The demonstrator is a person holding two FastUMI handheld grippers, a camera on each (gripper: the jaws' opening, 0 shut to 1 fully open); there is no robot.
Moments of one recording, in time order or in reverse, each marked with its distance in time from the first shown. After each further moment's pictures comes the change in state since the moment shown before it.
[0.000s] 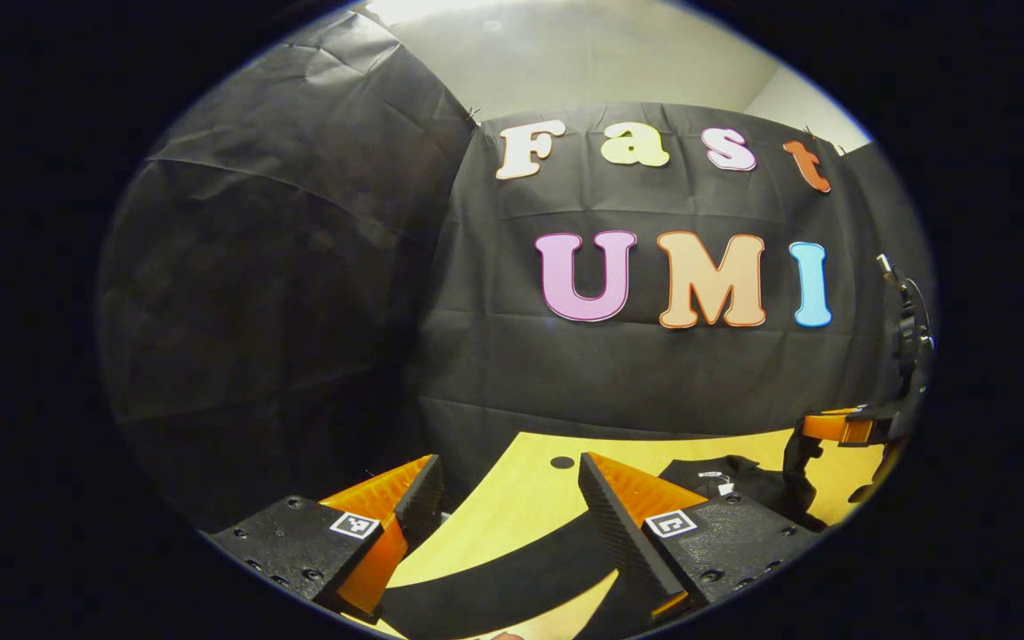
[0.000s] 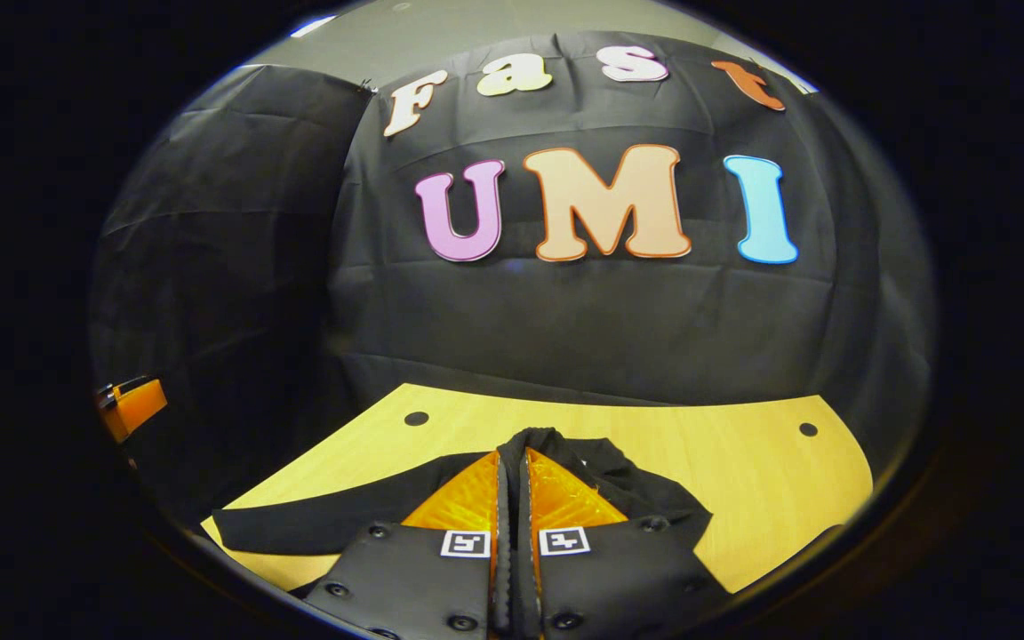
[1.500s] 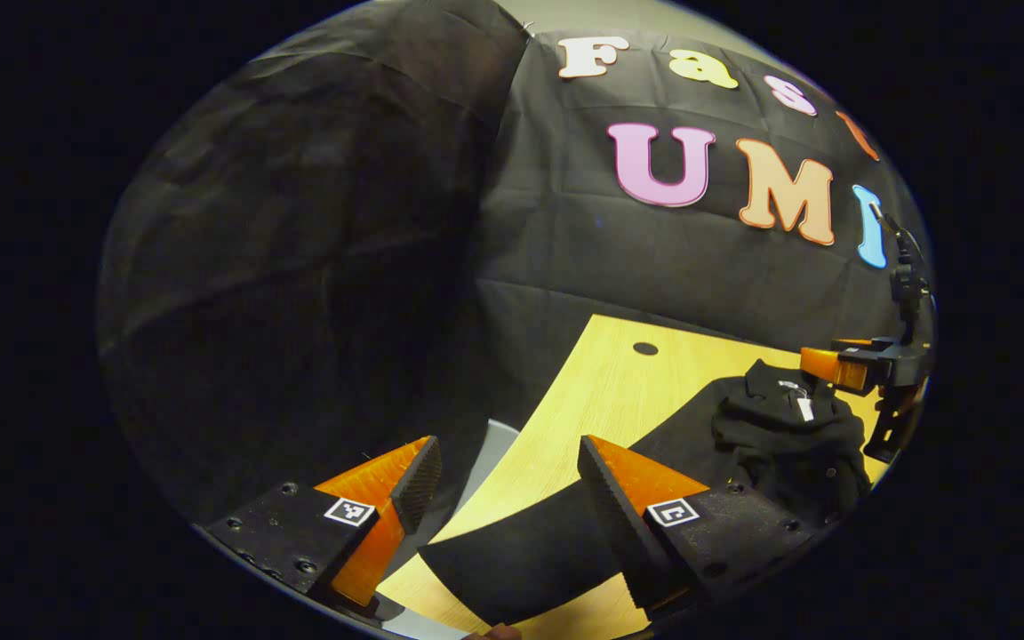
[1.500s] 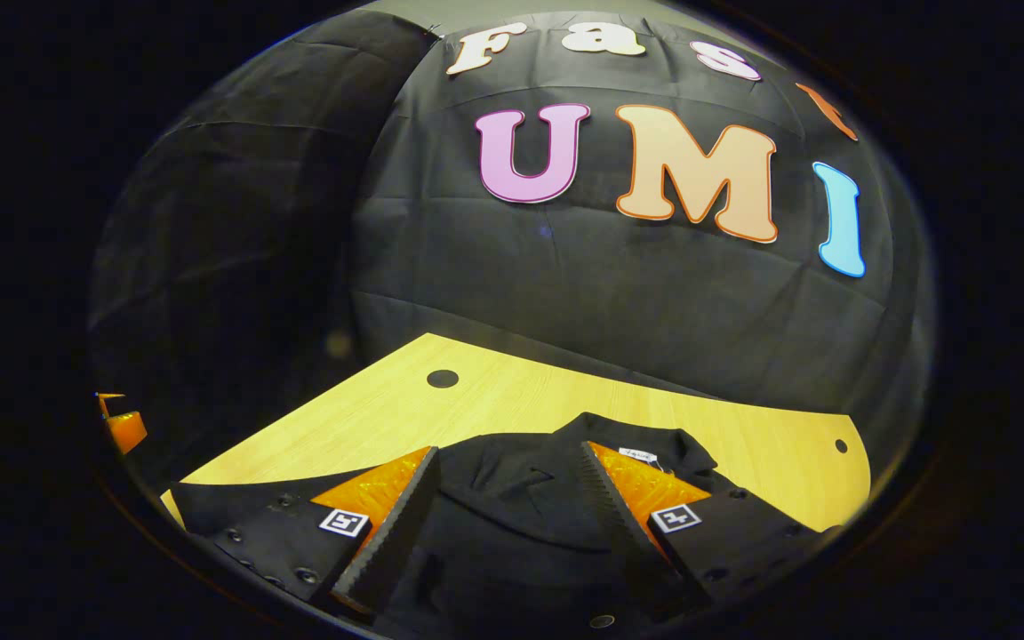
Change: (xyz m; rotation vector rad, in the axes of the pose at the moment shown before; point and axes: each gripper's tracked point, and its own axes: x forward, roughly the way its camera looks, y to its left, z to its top) left arm -0.004 0.091 -0.160 -0.058 0.393 0.132; right arm 0.093 0.074 -0.043 -0.163 0.098 -0.004
